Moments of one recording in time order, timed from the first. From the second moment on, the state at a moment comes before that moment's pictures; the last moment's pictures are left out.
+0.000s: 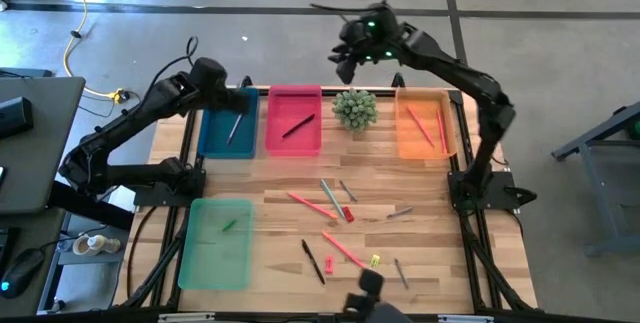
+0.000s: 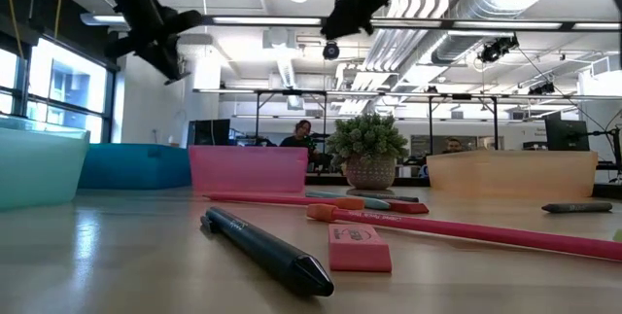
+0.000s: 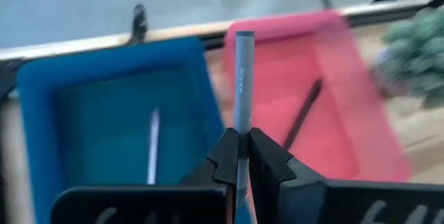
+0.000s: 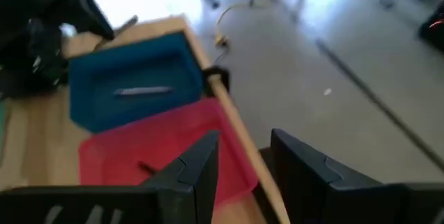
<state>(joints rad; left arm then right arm) 0.95 1.05 0.99 -0.87 -0.10 -0.48 -0.63 1.81 1.91 -0.63 -0.21 -0.17</state>
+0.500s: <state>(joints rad) 0.98 1.10 0.99 -0.98 -0.09 -0.41 -0.52 2.16 2.19 -0.79 -0.25 -0.27</state>
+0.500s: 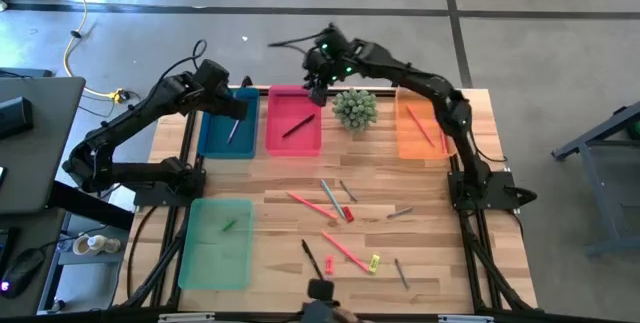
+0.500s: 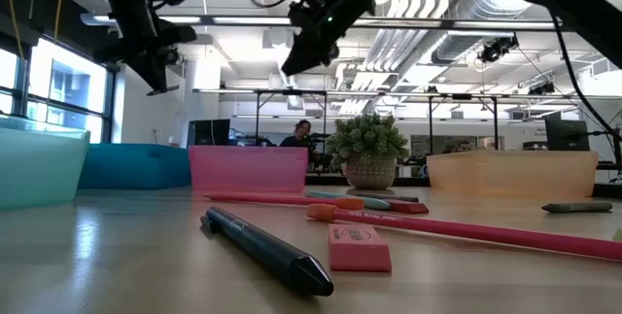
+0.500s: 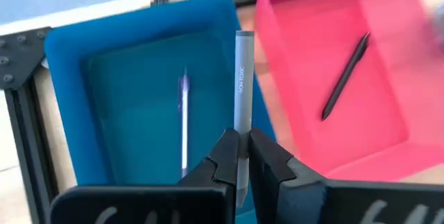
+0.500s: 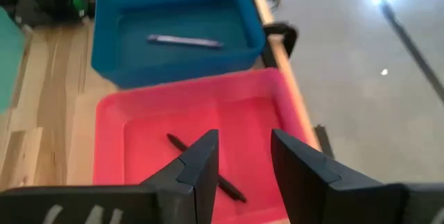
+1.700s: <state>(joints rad) 0.97 1.29 0.99 -0.91 -0.03 -0.35 -0.41 2.39 2.19 -0.72 -0.23 -0.69</state>
